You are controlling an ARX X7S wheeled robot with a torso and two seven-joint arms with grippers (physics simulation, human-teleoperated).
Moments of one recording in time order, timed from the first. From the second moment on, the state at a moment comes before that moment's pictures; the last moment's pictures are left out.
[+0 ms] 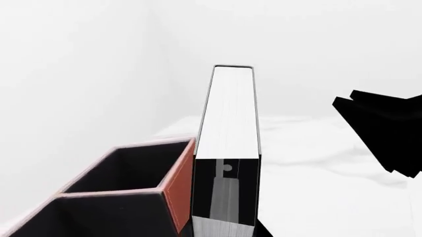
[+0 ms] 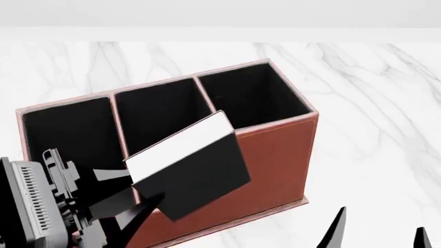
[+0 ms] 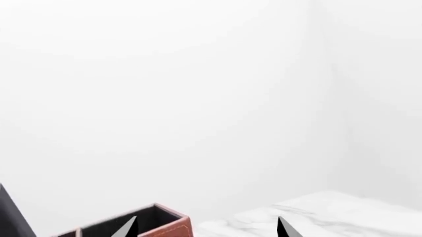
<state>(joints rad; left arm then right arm) -0.62 -0.70 0.60 0.29 -0.73 -0.27 0.34 -0.14 0.37 -0.19 -0.31 0.33 -0.41 0.46</state>
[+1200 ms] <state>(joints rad) -0.75 -0.74 0.70 0.24 -0.70 -0.37 0.52 -0.12 0.37 -0.21 -0.30 0.28 -0.38 0.49</state>
